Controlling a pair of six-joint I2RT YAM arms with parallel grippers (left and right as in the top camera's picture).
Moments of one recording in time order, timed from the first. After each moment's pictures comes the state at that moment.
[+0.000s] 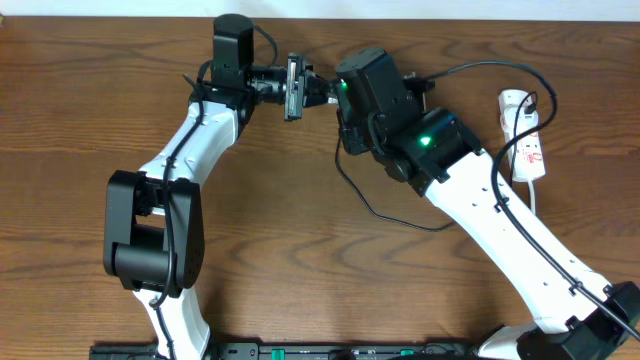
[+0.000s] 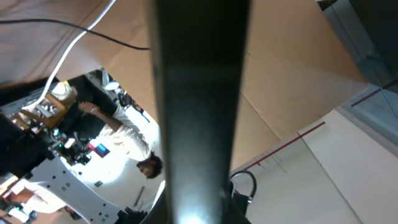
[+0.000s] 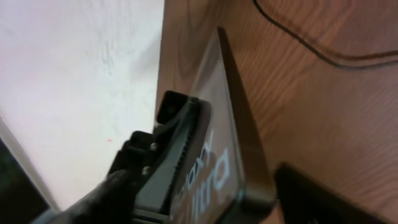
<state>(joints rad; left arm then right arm) -0.19 1.98 1.43 0.15 1.43 -2.00 0.66 1.64 1.64 -0.77 0.19 1.79</state>
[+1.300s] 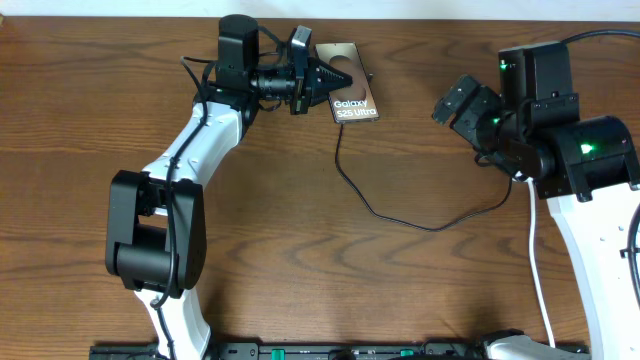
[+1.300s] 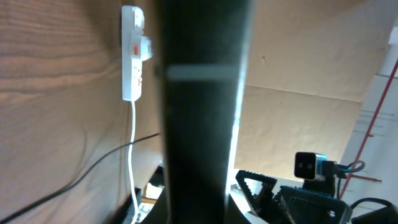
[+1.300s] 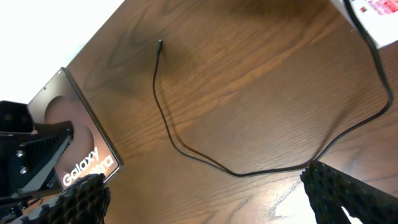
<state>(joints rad) -0.21 1.98 1.43 0.15 1.24 -1.27 0.24 1.41 1.66 -1.19 0.03 0.86</state>
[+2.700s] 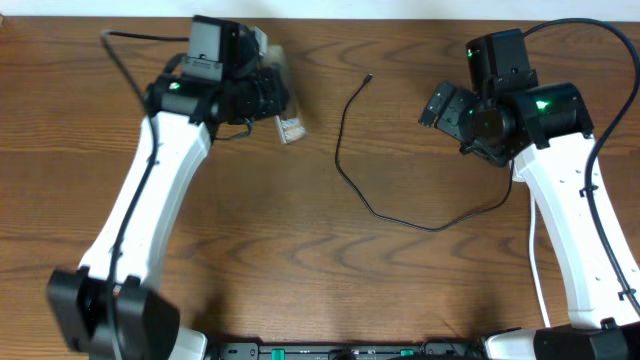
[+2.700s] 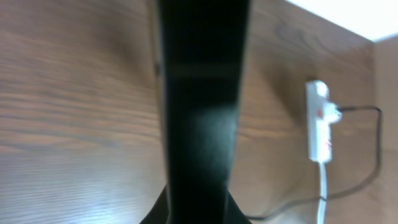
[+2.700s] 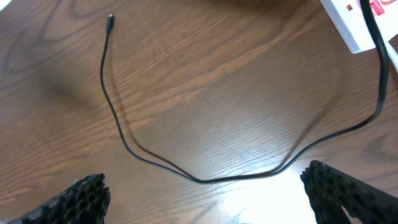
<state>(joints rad) -0.21 1.64 1.57 -0.81 0.35 -0.45 0.24 1.57 1.65 -1.21 0.07 0.75</state>
